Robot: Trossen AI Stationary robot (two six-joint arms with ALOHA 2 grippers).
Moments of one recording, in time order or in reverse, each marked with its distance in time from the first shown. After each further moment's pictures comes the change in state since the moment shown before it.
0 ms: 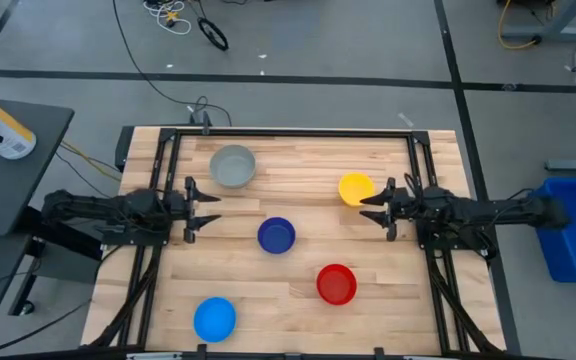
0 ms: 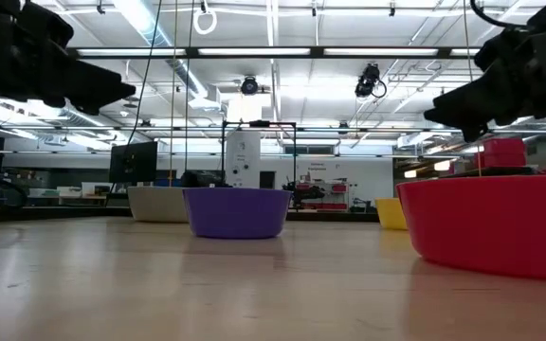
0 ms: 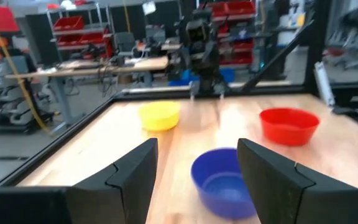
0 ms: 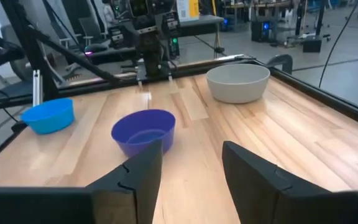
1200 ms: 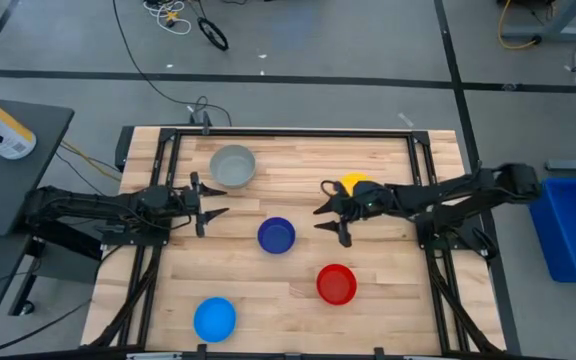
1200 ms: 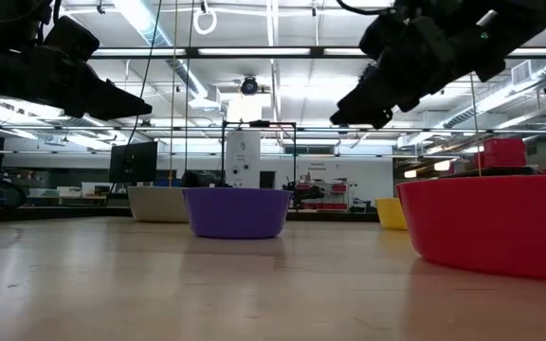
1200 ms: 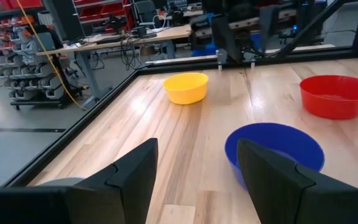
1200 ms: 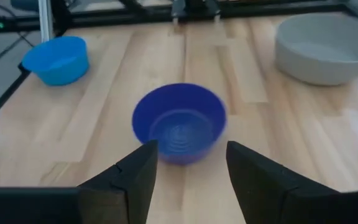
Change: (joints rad) left arm 0.094 0.296 0.053 0.129 -0.010 0.055; right arm 0.049 0.951 0.572 0.033 -0.160 -0.099
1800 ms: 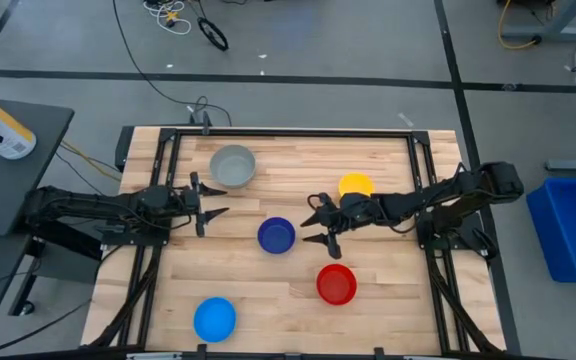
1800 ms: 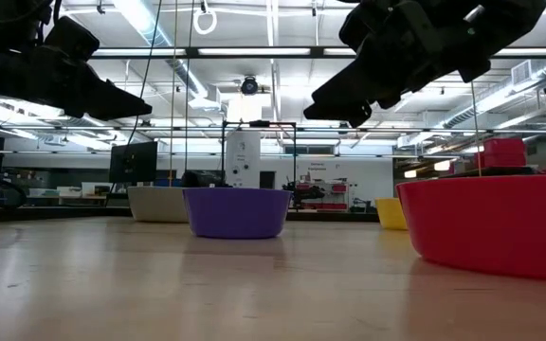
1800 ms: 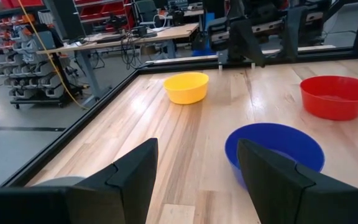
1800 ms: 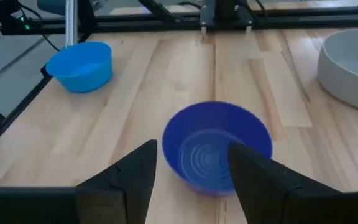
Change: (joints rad) left arm 0.000 0.000 0.000 -0.001 -0.006 -0.007; right arm 0.077 0.140 0.070 0.122 0.012 0.005
